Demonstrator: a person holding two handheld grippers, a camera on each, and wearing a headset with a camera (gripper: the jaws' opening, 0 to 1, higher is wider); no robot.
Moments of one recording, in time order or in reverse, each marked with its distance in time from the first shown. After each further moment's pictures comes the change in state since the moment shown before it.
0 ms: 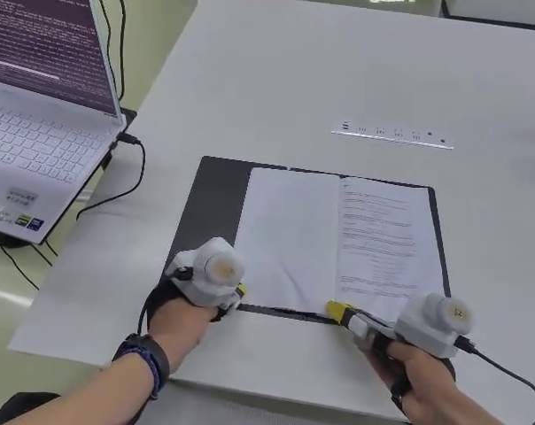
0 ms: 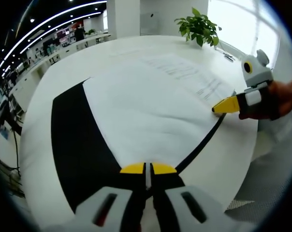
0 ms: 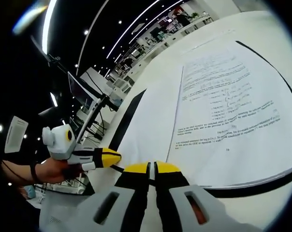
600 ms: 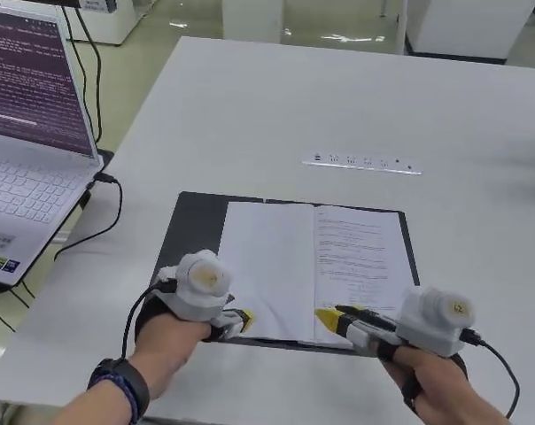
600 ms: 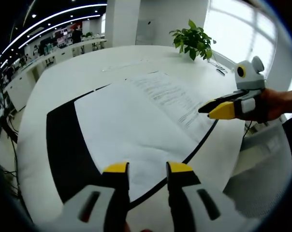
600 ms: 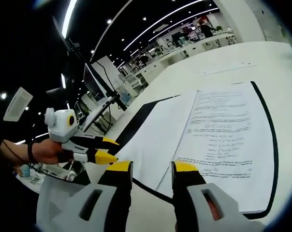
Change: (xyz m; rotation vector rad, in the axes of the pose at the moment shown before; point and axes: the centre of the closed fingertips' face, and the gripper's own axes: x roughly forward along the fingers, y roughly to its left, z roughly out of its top) left arm -0.024 -0.031 0.054 -0.030 -0.079 -0.082; right arm -0.039 0.010 0.047 -0.237 0.003 0.027
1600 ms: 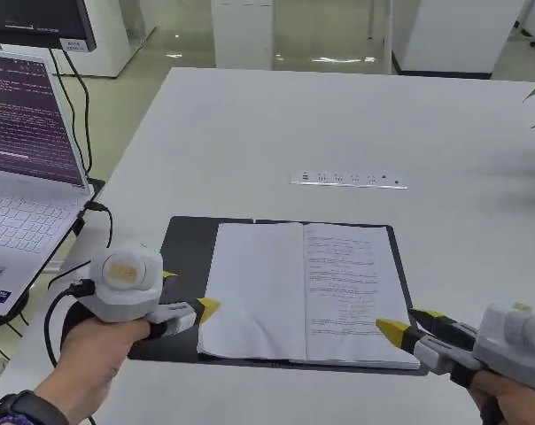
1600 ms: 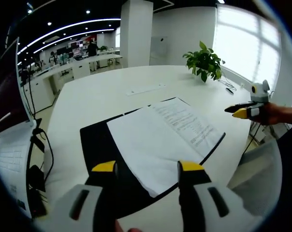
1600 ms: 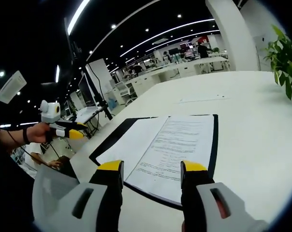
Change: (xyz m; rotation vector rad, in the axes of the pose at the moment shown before) left arm -0.083 0.045 0.033 -0.040 -0.145 0.125; right arm -0.101 -0.039 0.036 -0.161 -0.090 -0.160
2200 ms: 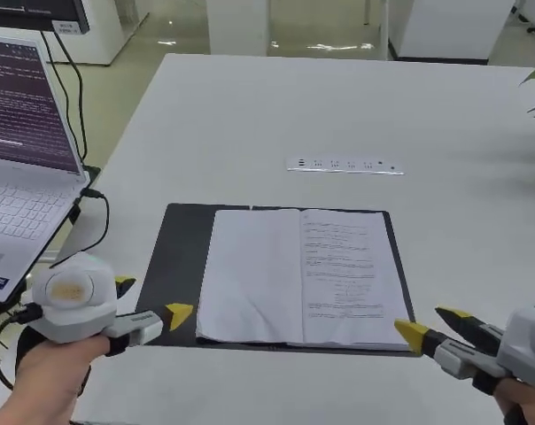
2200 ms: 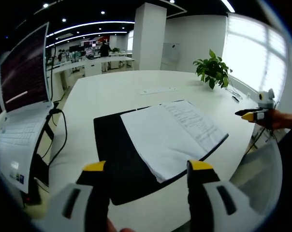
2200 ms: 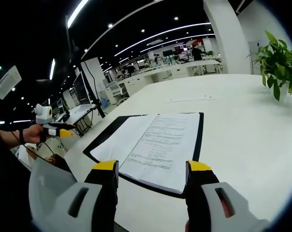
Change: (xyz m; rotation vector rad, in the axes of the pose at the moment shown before) left arm -0.032 0.020 -0.030 -0.078 -0.062 0.055; right arm -0.035 -0.013 -0.017 -0.009 -0.012 -0.081
